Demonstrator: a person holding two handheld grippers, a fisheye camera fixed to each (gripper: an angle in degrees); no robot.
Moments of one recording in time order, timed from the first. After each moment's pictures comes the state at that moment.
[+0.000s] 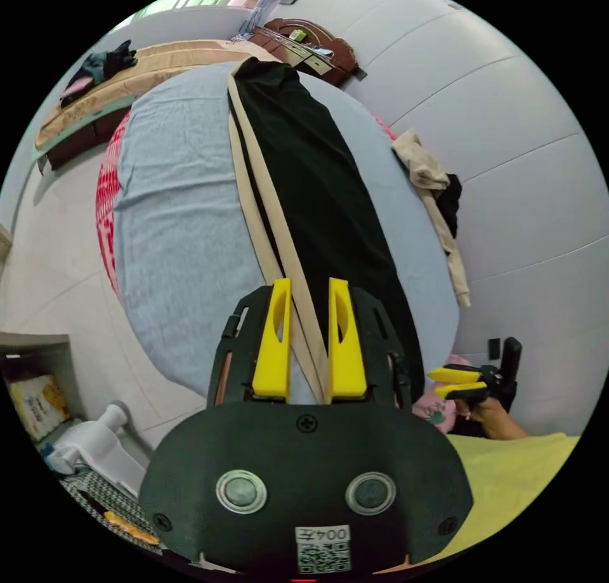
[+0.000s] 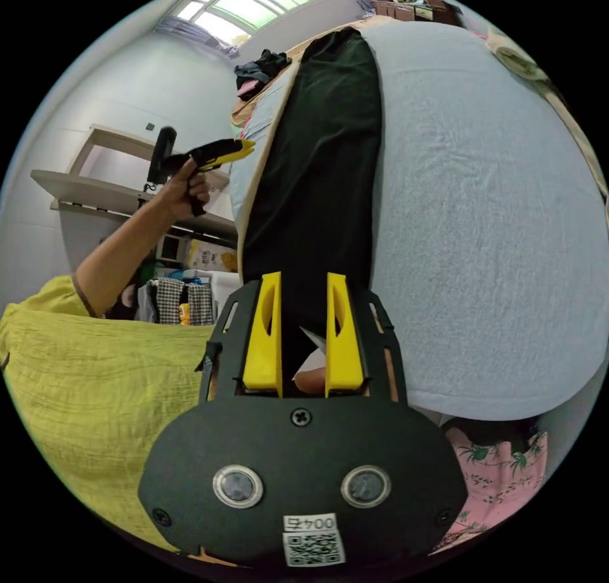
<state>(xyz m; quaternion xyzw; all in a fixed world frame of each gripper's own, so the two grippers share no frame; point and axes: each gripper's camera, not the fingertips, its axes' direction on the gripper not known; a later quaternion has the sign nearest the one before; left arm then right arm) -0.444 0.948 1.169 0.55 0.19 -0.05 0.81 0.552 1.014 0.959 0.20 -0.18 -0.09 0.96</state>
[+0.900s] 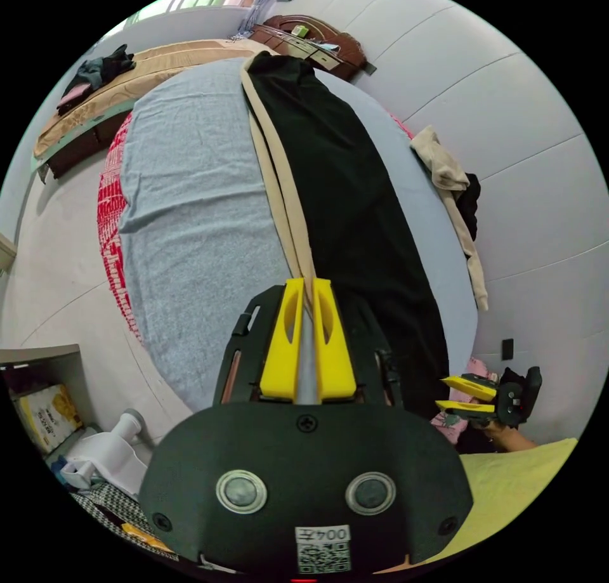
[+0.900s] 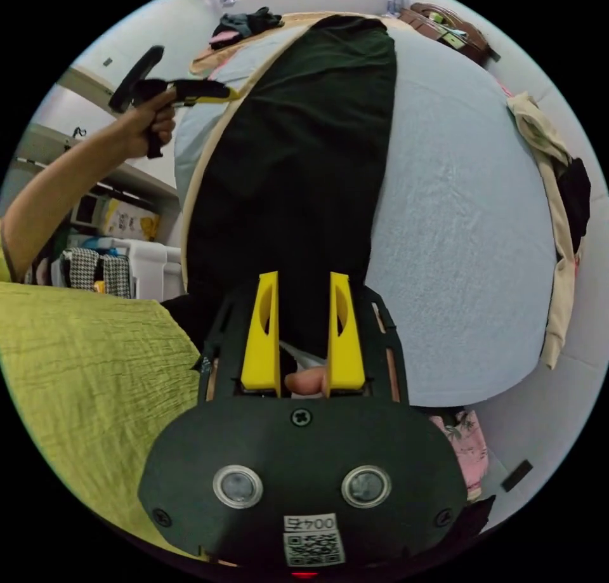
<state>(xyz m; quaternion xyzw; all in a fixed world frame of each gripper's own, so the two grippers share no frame) -0.466 0.901 1.170 0.55 0.18 -0.05 0.81 0.405 0.961 0.969 0.16 0.05 -0.09 0.98</state>
